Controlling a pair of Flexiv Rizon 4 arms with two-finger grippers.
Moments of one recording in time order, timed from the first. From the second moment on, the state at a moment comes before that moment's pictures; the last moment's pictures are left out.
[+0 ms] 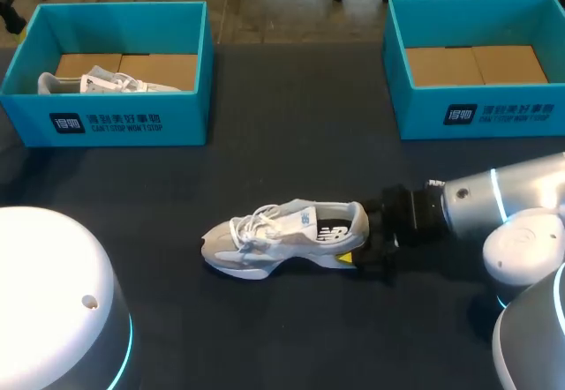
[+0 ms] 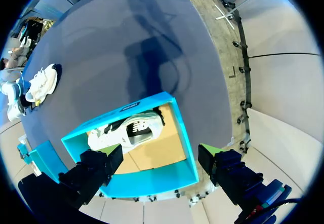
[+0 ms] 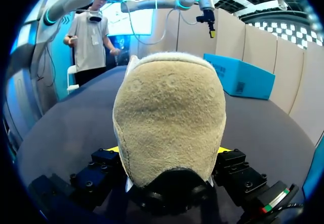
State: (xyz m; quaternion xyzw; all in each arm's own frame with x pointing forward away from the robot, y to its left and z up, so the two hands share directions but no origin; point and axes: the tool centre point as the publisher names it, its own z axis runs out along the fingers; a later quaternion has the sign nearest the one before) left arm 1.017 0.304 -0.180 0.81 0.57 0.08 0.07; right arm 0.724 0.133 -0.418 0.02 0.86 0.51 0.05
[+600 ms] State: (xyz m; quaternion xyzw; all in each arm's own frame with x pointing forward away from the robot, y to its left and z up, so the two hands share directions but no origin) left arm 1.017 0.304 -0.180 0.81 0.57 0.08 0.07; right arm 0.724 0.133 -0.418 0.02 0.86 0.51 0.05
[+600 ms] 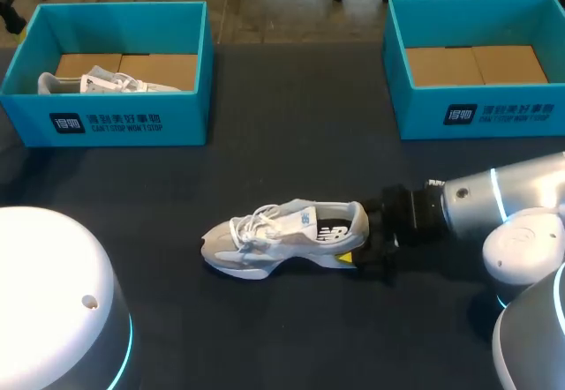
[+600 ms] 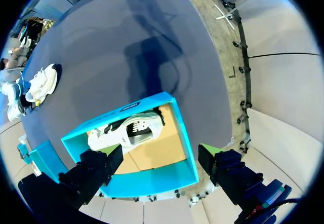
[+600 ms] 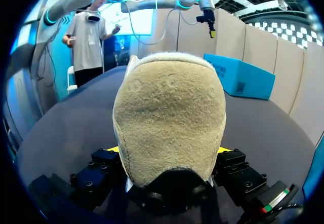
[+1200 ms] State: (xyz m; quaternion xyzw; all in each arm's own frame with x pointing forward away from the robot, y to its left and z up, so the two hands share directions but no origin) left arm 0.974 0.271 -0.160 0.64 0.77 0.06 0.02; right arm 0.724 0.133 -0.418 0.02 0.86 0.51 0.05
